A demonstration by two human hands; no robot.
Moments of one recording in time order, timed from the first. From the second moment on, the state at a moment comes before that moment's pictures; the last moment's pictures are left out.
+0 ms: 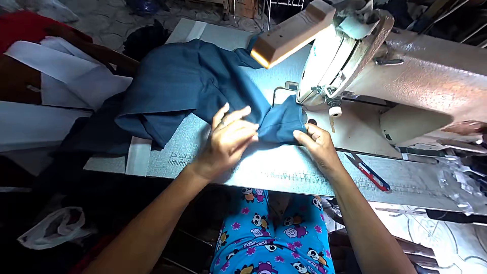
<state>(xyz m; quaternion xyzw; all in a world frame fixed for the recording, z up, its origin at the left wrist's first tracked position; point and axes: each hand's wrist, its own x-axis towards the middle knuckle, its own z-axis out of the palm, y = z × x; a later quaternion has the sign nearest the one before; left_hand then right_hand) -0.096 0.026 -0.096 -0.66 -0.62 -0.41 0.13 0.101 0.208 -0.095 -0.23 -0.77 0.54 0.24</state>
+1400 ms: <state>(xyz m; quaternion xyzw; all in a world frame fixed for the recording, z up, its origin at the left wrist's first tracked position) -0.063 0.092 -0.112 -0.72 -0.64 -0.27 -0.05 0.094 0.161 -0.090 -0.41 -0.83 0.29 0.25</state>
